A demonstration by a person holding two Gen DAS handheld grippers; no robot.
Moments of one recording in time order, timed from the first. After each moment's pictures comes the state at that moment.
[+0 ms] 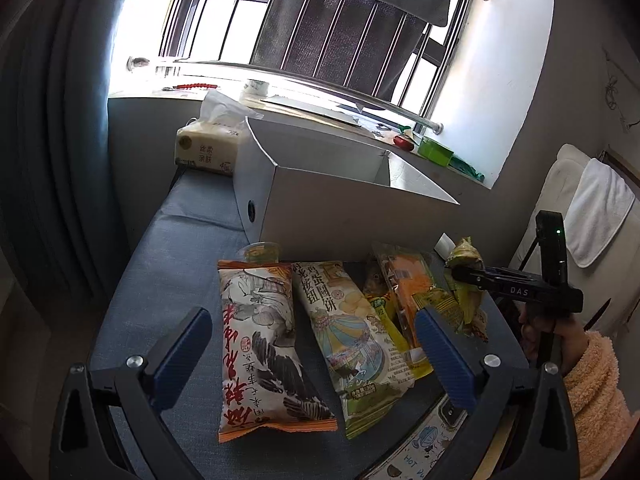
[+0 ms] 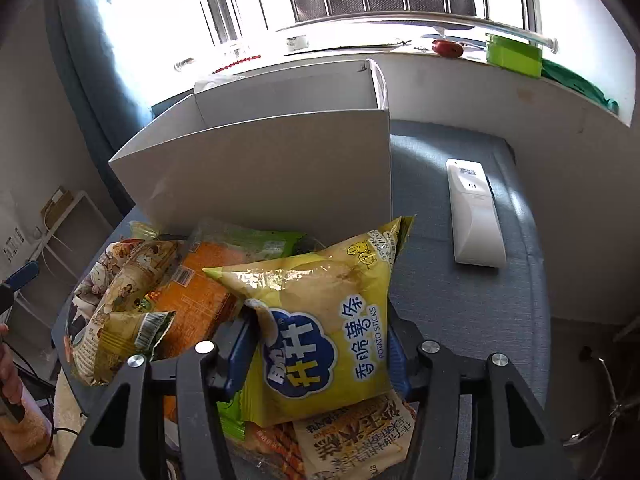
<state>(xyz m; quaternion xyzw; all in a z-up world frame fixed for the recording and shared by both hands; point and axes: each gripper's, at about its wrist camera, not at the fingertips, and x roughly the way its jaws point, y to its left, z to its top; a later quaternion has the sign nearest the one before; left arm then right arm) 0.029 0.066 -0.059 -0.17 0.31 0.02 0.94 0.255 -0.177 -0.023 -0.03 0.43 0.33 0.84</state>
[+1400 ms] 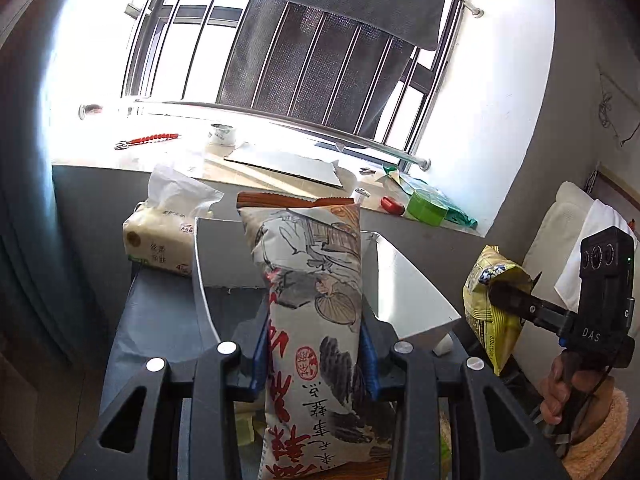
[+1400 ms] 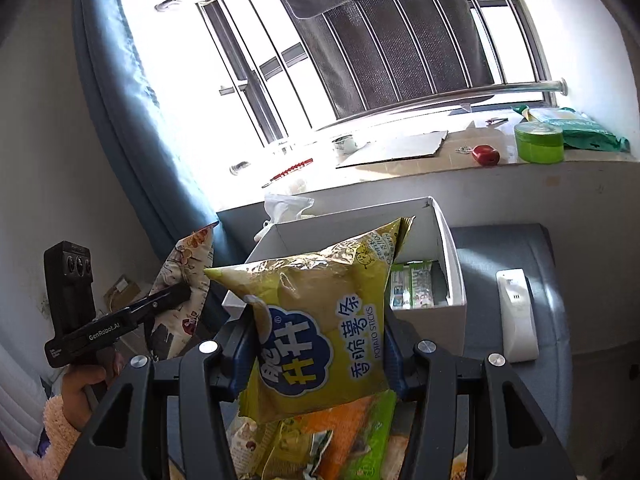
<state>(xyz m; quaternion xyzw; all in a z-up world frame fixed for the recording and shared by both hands) 0.183 0.096 0.024 -0.16 0.27 -0.02 0.95 0.275 -0.138 0.092 0.08 0.33 0.38 0.86</state>
